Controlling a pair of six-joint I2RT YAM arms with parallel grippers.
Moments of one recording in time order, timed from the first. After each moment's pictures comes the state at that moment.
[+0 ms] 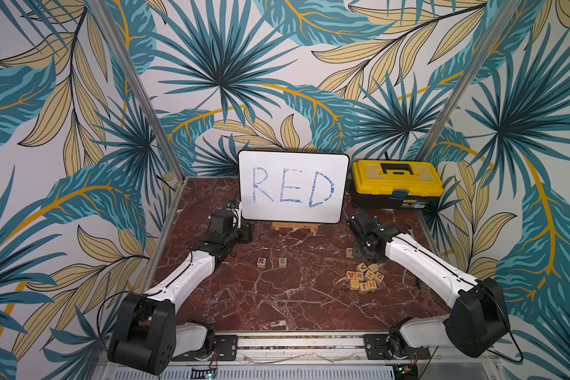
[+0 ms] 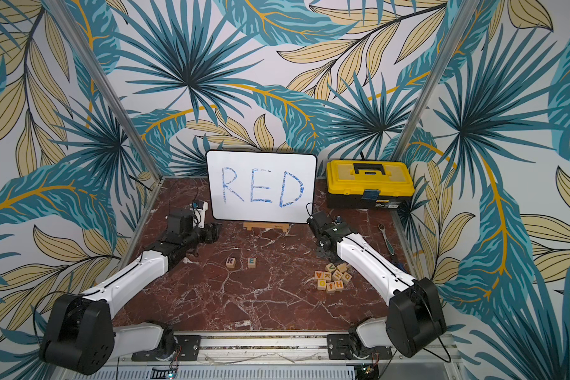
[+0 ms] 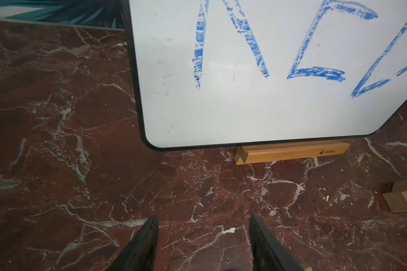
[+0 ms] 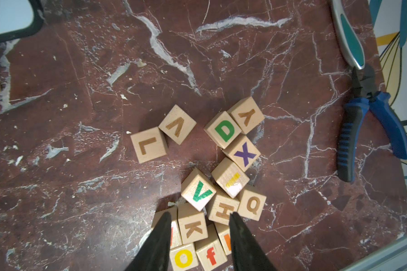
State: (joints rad) left arm -0.22 1.28 0.74 -0.06 0.11 -0.22; right arm 0.42 1.39 1.05 -0.99 0.38 0.72
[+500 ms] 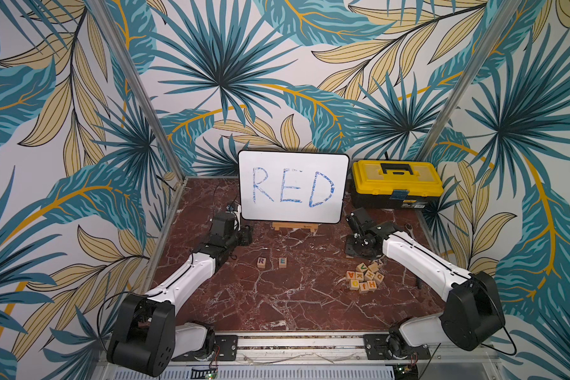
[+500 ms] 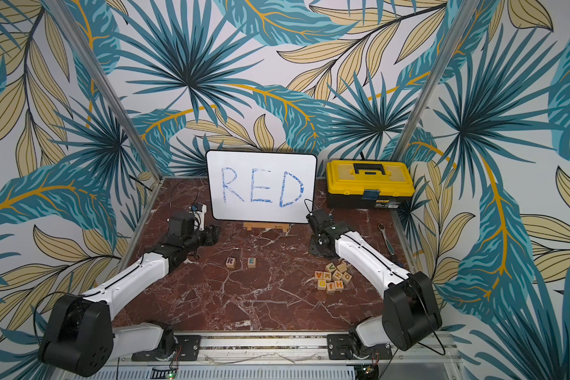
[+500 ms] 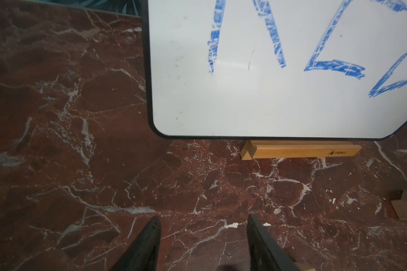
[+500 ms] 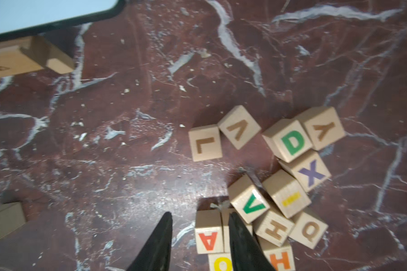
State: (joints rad) left arm -0.25 1.25 0.68 -0.08 0.06 -0.31; right arm 0.41 1.43 1.05 -0.84 0.16 0.61
